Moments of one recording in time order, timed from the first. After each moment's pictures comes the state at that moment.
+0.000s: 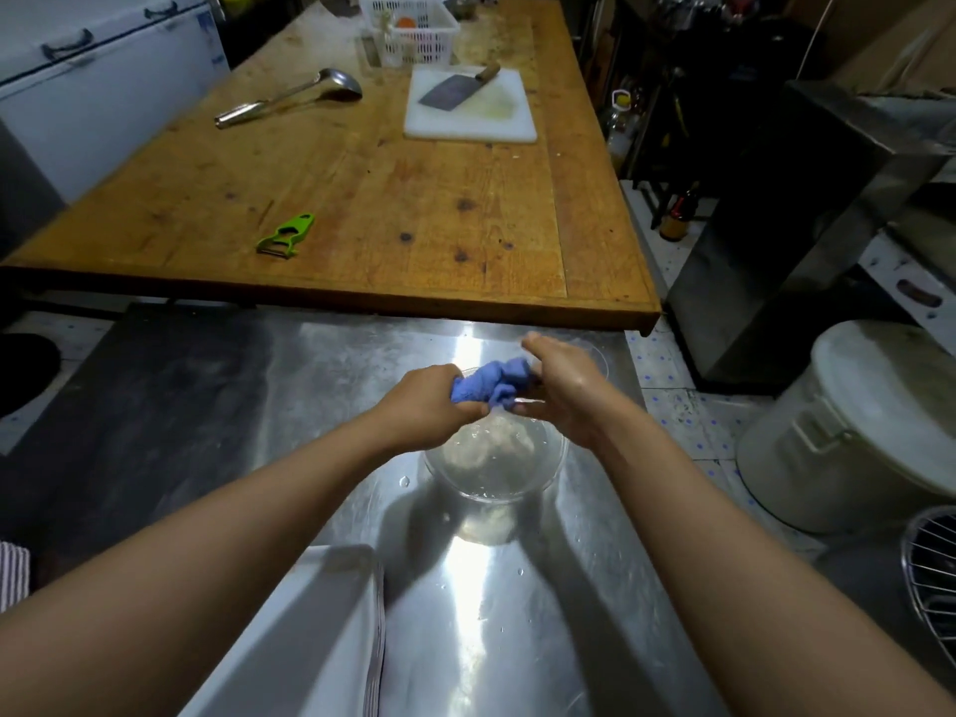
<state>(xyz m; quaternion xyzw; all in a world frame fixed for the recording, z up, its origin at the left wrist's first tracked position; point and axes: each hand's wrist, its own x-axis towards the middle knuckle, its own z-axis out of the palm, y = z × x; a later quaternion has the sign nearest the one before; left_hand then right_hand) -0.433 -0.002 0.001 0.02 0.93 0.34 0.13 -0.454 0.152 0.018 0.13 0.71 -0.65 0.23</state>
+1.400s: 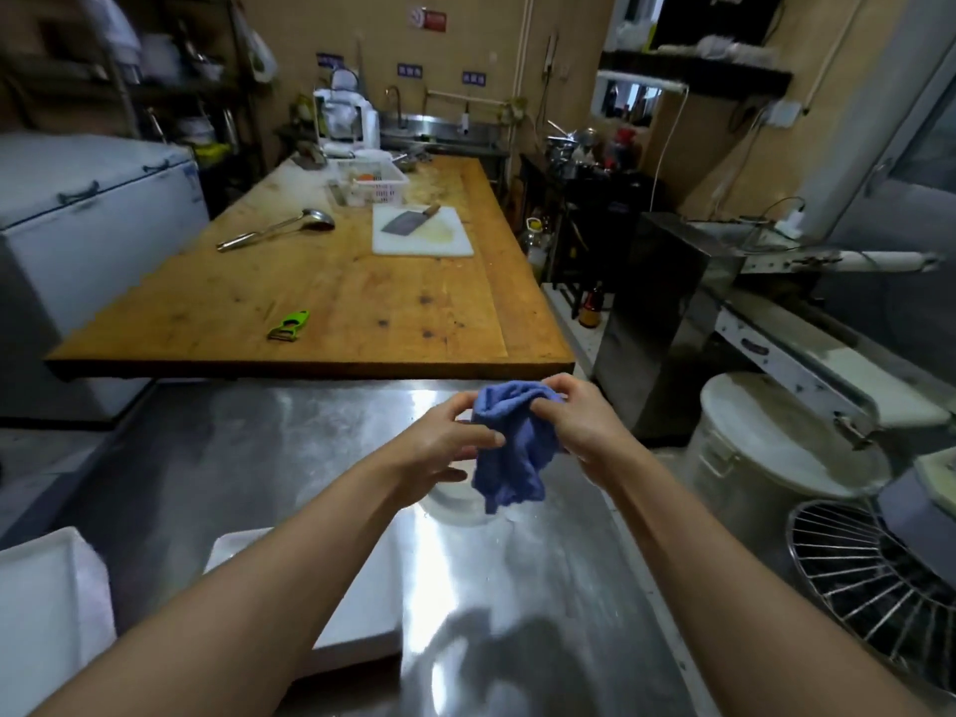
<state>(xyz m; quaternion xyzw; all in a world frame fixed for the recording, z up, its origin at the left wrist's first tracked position) -0.280 0.005 0.104 0.06 0.70 0.66 0.25 -0.285 0.174 0.123 0.08 0.82 -0.57 0.02</state>
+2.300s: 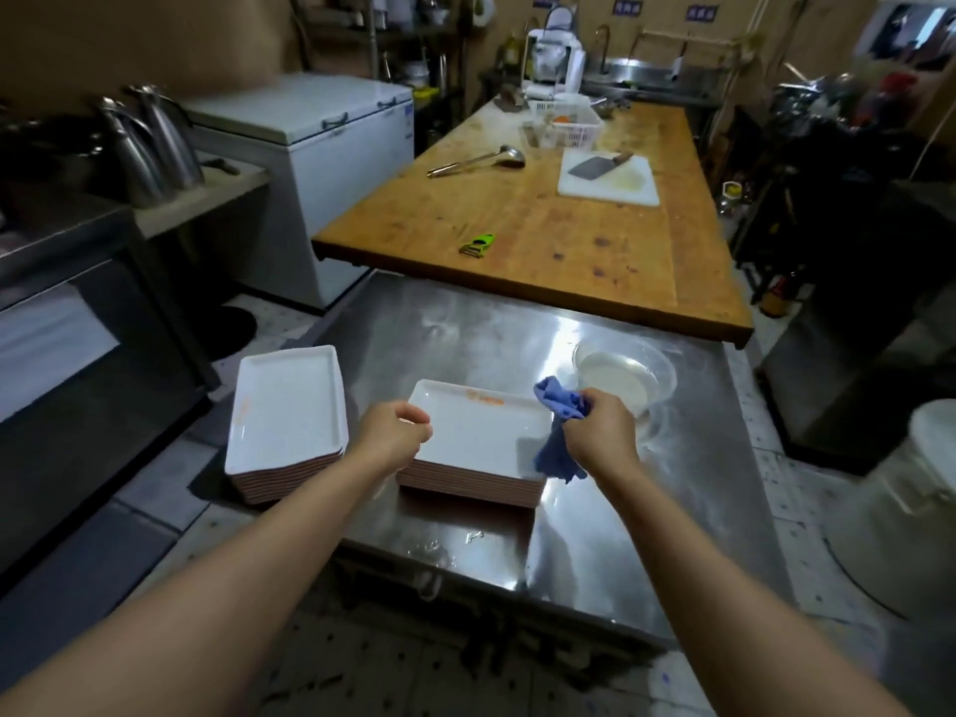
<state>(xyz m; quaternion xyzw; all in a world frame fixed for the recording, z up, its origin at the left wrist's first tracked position) -0.115 -0.145 0.038 -0.30 0.79 0.53 0.00 -0.201 0.058 0.029 0.00 0.90 -0.43 0.03</state>
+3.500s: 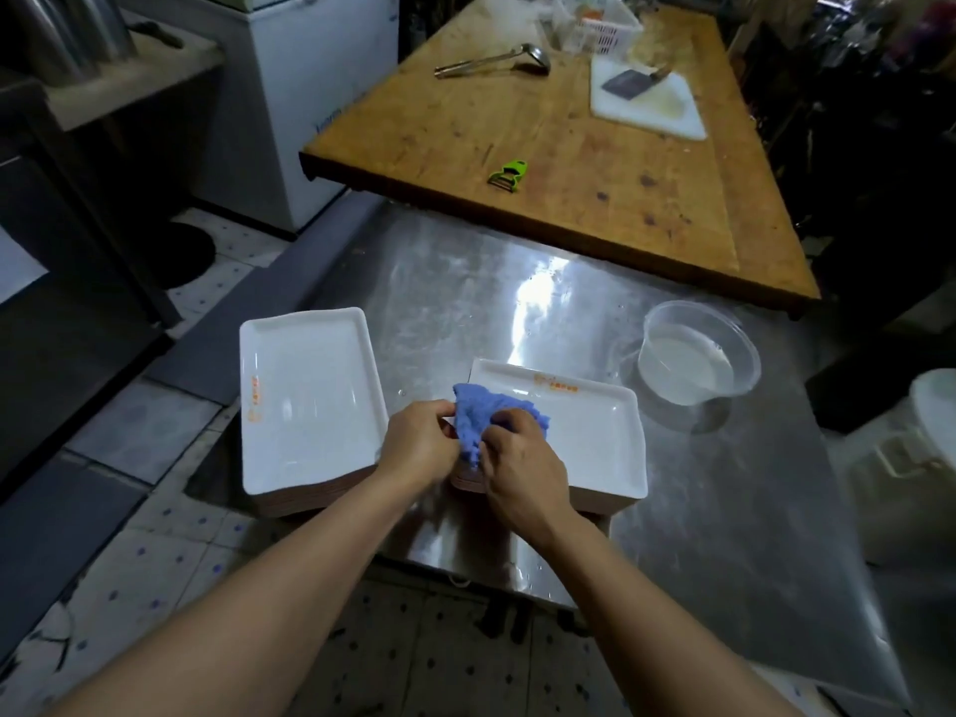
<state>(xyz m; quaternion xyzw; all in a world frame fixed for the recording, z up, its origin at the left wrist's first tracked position) -0.156 -0.226 -0.045 -0.21 0.86 0.47 0.04 -0.171 -0.094 -0.053 -0.22 0.95 -0.23 0.04</state>
